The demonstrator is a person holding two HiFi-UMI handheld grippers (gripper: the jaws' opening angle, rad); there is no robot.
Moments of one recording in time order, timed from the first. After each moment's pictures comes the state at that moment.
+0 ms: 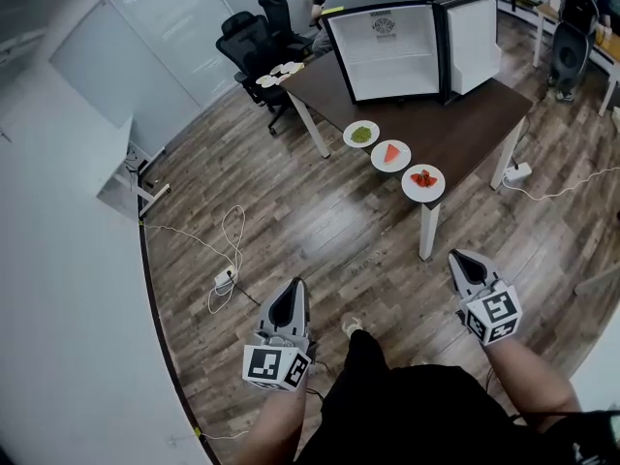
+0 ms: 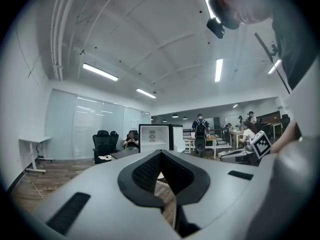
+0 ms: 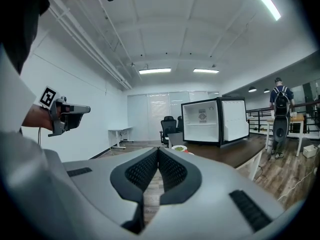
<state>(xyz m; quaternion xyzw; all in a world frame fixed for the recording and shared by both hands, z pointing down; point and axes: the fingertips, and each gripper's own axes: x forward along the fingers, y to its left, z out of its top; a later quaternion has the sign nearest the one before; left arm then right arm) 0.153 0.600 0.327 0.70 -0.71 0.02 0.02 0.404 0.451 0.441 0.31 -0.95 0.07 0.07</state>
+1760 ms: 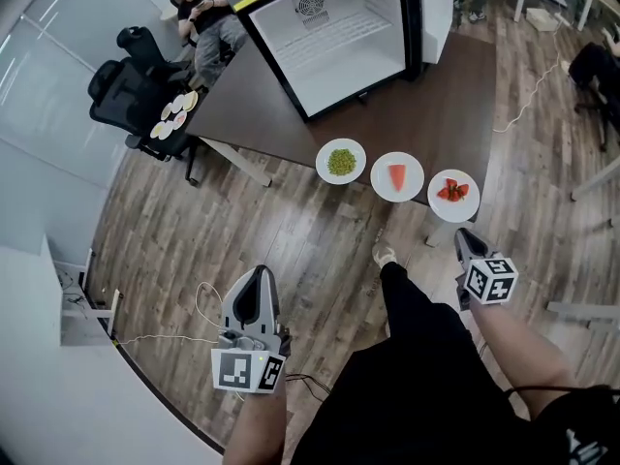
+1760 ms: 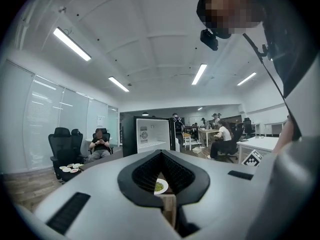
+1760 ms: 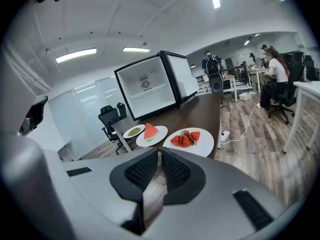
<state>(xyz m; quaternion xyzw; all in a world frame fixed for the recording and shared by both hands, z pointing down) -0.133 0.255 0.356 0.84 -0.54 0.04 0.00 0.240 0.236 0.632 0.60 -0.74 0.30 0.07</state>
